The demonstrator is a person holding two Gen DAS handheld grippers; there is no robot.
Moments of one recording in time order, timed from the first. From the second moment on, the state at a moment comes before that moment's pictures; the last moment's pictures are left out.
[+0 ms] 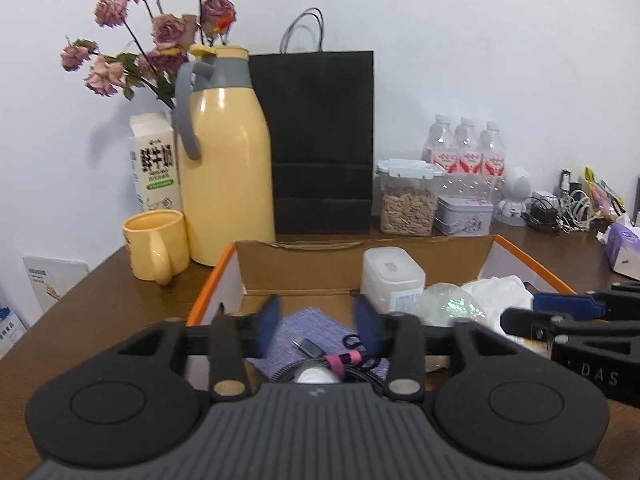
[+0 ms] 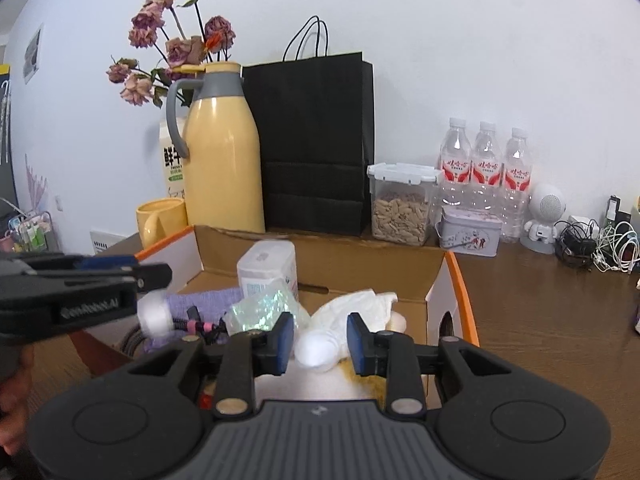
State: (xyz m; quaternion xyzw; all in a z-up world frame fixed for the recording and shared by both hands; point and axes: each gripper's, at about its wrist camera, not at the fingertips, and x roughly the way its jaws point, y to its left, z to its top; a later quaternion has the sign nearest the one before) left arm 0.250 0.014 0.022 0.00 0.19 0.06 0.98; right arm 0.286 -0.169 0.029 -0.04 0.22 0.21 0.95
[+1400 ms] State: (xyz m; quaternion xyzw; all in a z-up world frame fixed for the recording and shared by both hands) left arm 0.177 0.001 0.034 -0.03 0.26 0.12 0.96; right arm 0.218 -0.216 0.045 -0.05 0.21 0.19 0.96
